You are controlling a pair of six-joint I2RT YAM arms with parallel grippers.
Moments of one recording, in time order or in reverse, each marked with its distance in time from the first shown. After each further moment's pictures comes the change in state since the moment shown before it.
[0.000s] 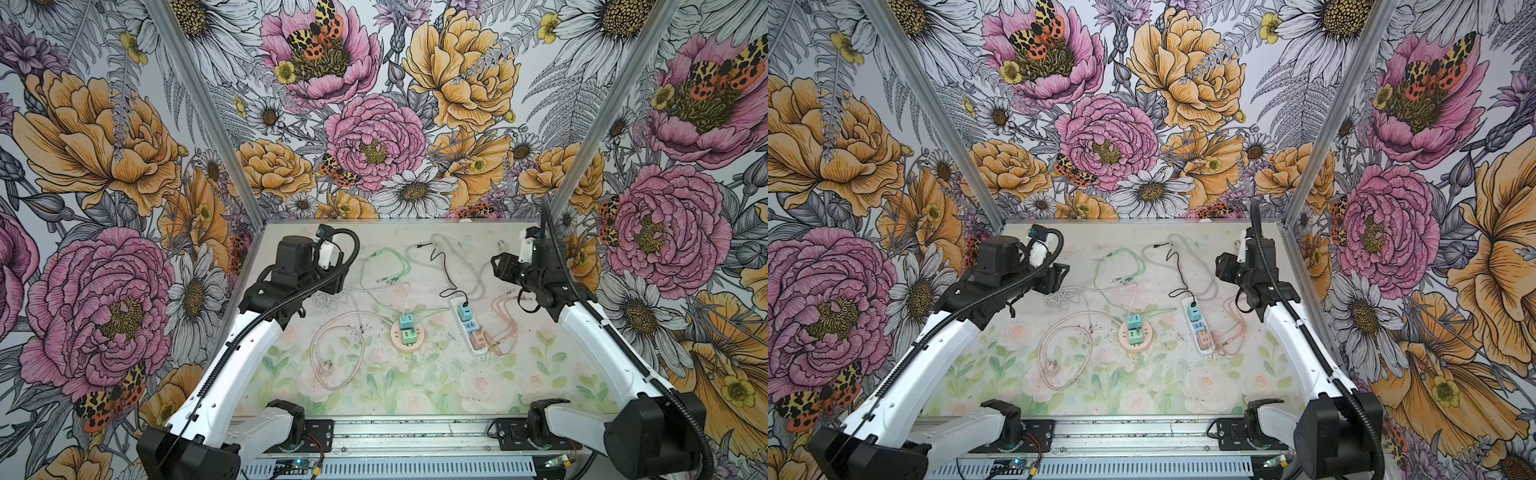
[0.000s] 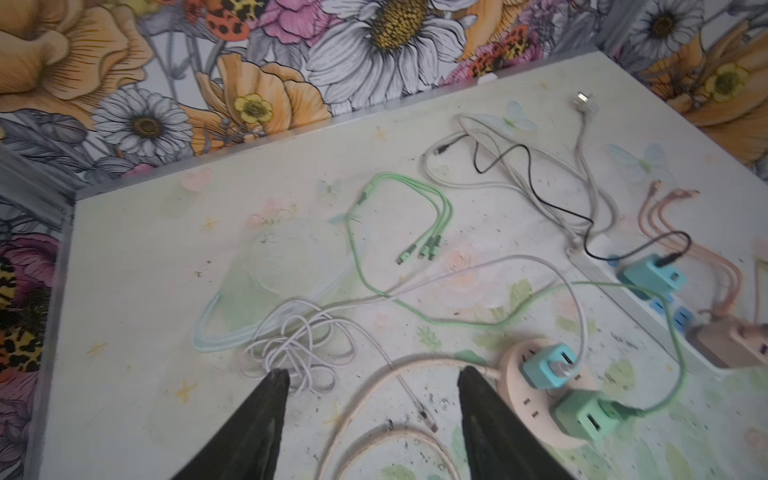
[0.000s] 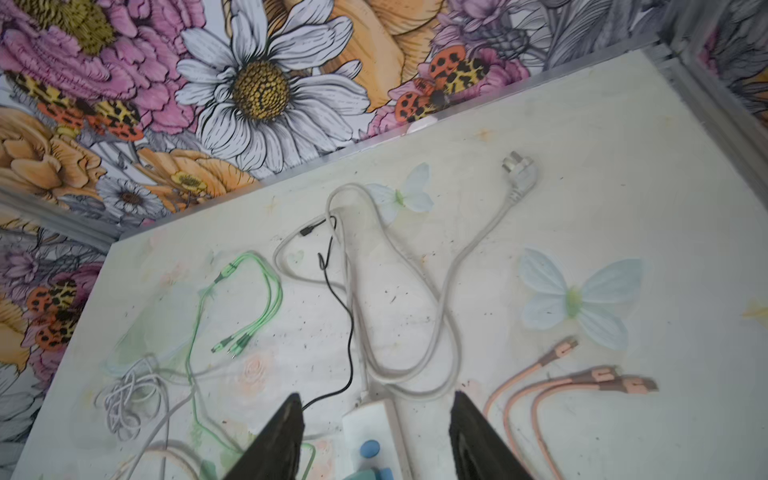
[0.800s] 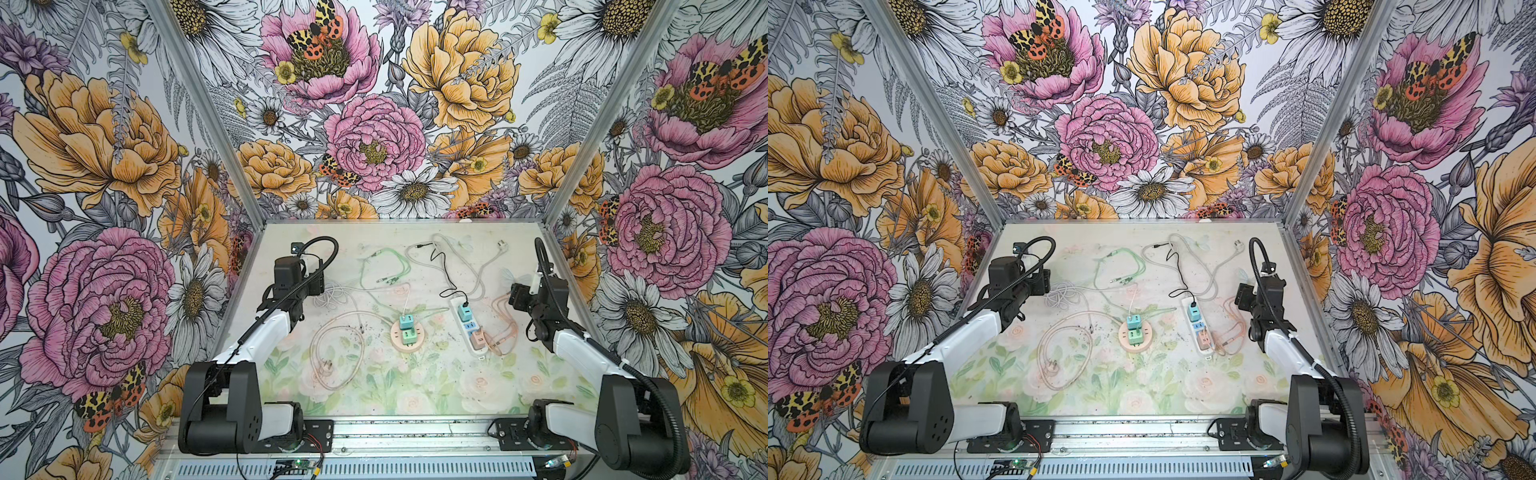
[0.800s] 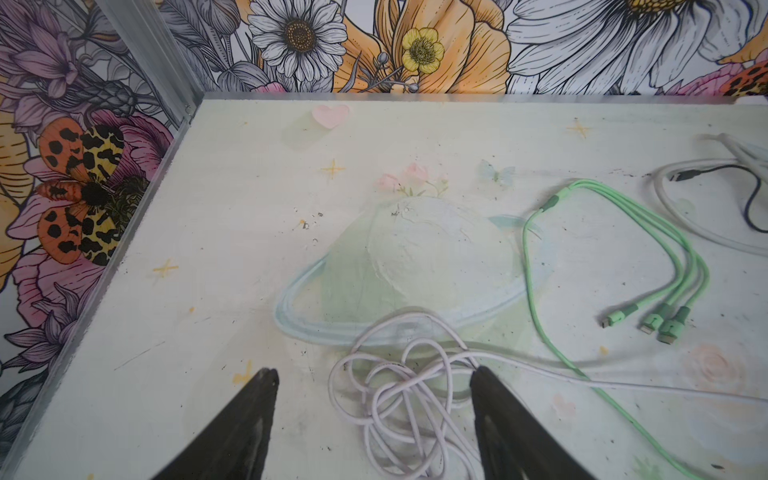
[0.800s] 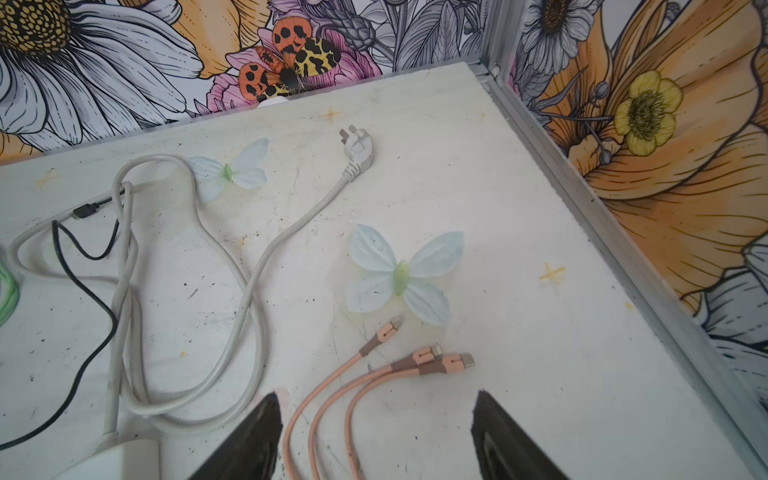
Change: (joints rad) left arm 0.201 0.222 -0.397 0.642 -0.113 -0.057; right arm -0.116 0.023 -0.491 0.570 0.166 -0.219
